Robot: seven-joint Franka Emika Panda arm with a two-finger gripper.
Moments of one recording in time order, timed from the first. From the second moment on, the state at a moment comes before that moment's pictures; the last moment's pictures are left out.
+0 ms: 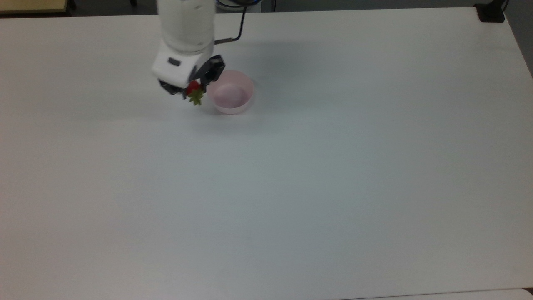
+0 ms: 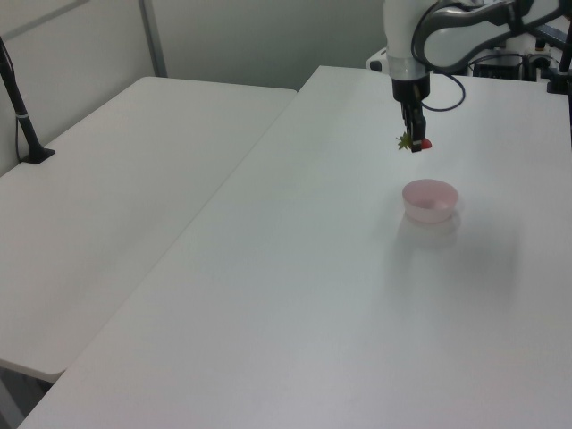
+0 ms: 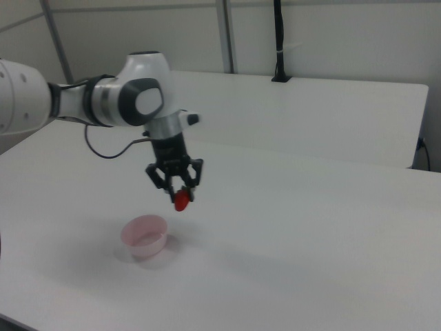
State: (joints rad) arm 0.00 0.21 -0.05 -1.81 -0.14 1.94 -0.41
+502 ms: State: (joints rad) arm -0.17 0.44 -0.05 -1.67 -0.17 2.22 -0.24
